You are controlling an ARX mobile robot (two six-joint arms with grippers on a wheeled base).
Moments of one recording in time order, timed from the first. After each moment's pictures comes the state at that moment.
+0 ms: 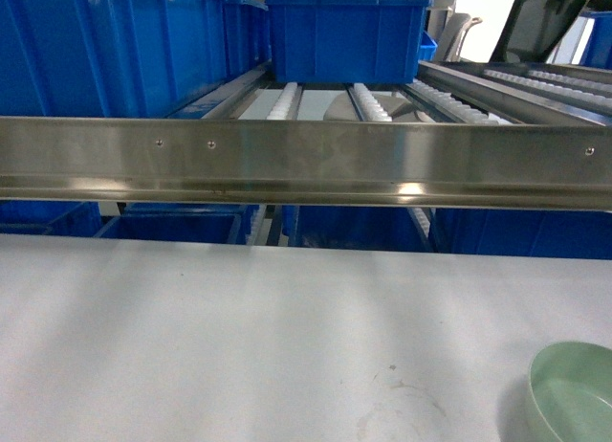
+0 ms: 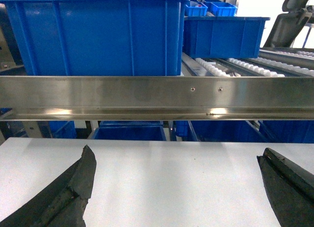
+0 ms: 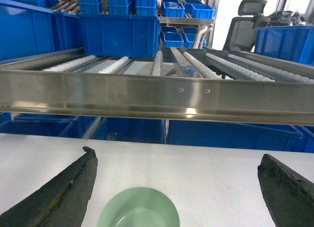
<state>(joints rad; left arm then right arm) 0.00 0.01 0.01 -0.01 0.00 0.00 0.00 0.00 0.01 0.00 0.00 -0.01</state>
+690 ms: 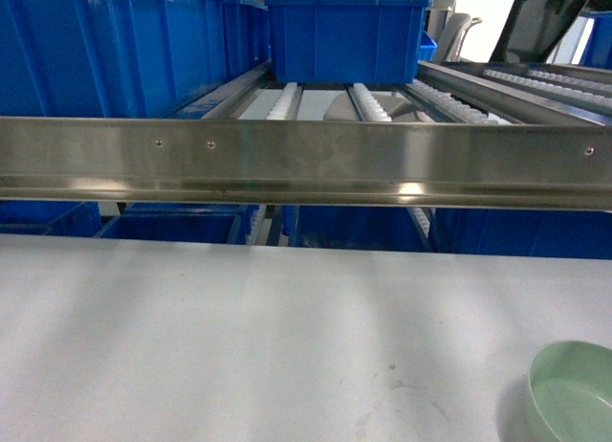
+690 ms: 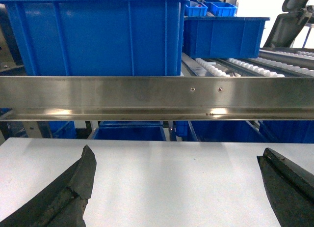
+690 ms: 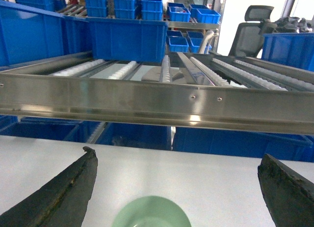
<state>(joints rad) 0.00 0.01 0.01 -0.01 0.00 0.00 0.19 0.12 0.01 0.13 0.17 -0.02</state>
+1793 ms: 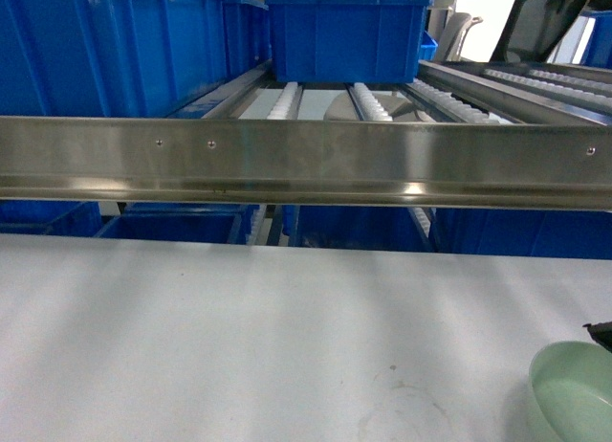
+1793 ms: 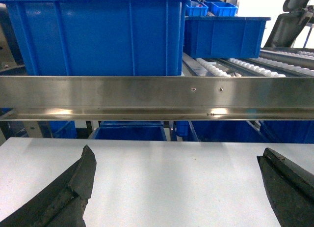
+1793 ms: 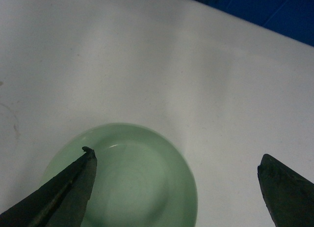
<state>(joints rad) 0.00 0.01 0.01 -0.01 0.00 0.00 -0.03 1.59 0.66 0.10 -0.13 -0.30</state>
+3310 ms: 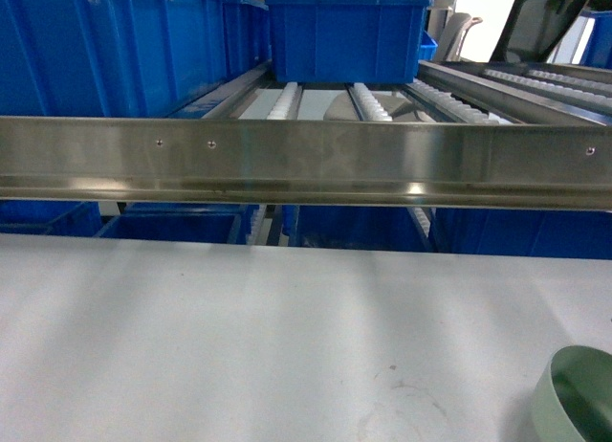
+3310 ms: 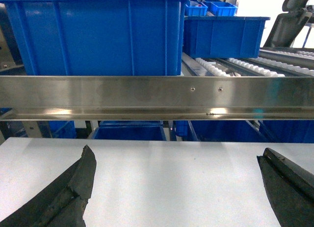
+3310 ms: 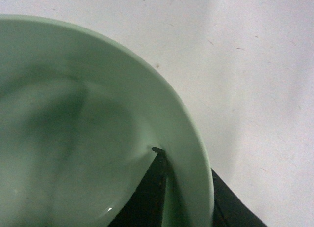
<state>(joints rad) 0.00 0.01 0.01 -0.01 0.00 0.00 -0.08 1.86 0.58 0.25 -0.08 -0.36</state>
